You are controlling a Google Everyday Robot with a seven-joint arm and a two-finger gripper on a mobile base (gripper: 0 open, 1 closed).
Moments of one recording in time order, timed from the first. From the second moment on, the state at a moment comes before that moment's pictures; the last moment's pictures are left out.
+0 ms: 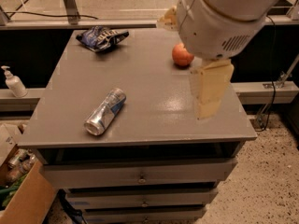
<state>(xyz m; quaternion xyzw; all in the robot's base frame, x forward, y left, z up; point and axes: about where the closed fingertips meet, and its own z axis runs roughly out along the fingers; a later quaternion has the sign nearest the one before) 0.422 -0.057 1.012 -0.80 0.56 -0.09 0.20</state>
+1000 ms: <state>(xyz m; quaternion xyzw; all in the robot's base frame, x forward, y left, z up) 0.518 0.028 0.868 -0.87 0.46 -0.07 0.12</state>
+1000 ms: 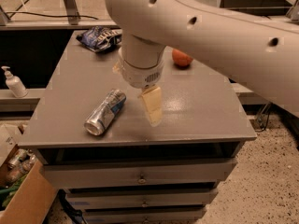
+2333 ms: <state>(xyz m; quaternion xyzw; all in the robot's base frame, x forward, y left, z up) 0.536 0.092 0.818 -0.91 0.40 -0.06 0.07</state>
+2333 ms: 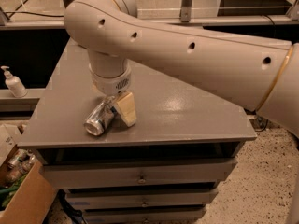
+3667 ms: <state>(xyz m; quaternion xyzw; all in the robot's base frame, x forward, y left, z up) 0.542 0.082 0.837 -0.90 0.42 -0.05 0.07</state>
